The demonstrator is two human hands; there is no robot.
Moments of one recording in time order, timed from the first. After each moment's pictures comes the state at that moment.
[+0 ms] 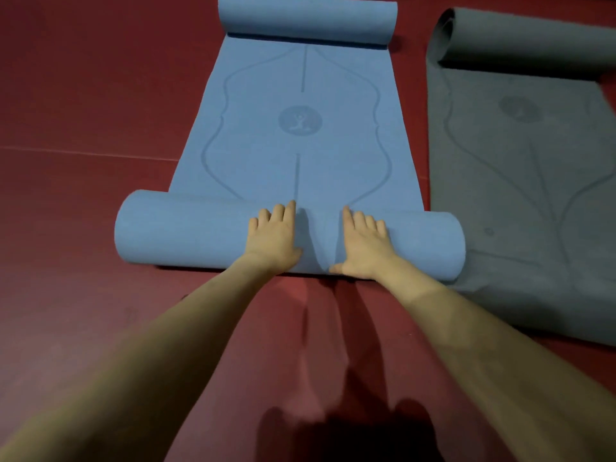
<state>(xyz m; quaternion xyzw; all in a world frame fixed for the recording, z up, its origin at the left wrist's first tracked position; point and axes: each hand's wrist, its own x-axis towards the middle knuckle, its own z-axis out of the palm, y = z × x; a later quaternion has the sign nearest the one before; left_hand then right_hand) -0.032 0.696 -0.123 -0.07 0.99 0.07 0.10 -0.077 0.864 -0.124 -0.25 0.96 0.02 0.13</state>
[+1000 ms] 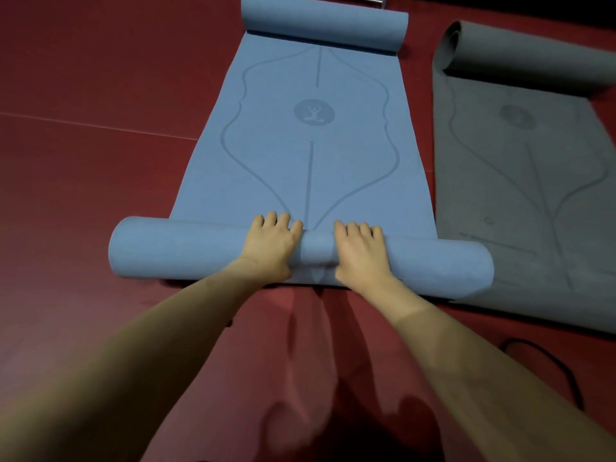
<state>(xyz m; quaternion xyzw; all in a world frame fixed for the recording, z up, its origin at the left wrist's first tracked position) 0.048 0.677 -0.139 0.06 0.99 -0.08 0.05 0.011 0.842 -0.134 -0.25 0.96 0.08 0.00</state>
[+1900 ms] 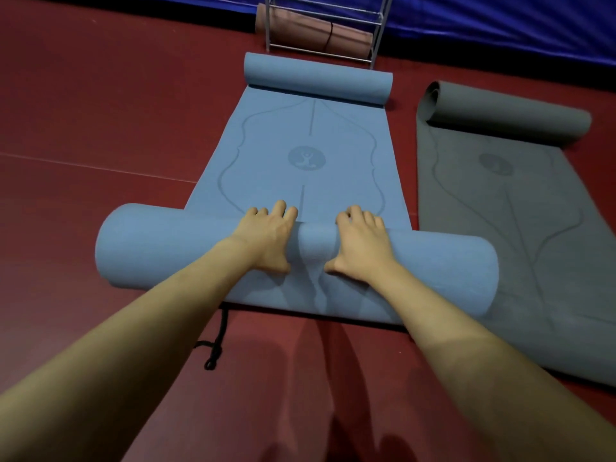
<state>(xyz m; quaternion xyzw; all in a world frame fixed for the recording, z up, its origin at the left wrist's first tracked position) -0.004 0.673 -0.050 0.04 1.00 -0.06 0.05 -0.051 0.847 -0.056 -0.26 0.97 0.01 -0.01</state>
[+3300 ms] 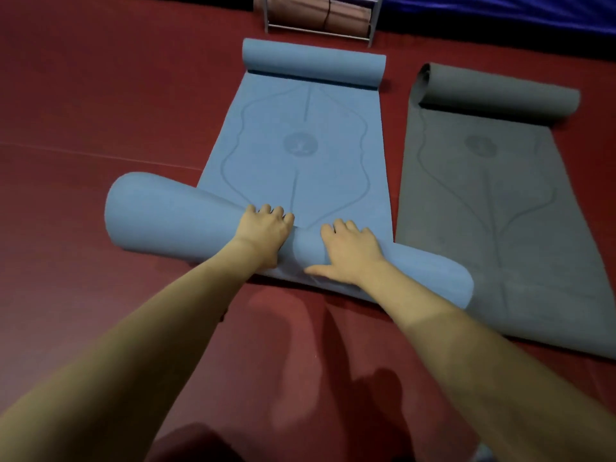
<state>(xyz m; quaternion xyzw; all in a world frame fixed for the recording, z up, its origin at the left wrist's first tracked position) 0.057 0.730 0.026 0.04 0.97 -0.19 0.11 0.024 0.894 0.020 -0.32 0.94 0.06 0.10</state>
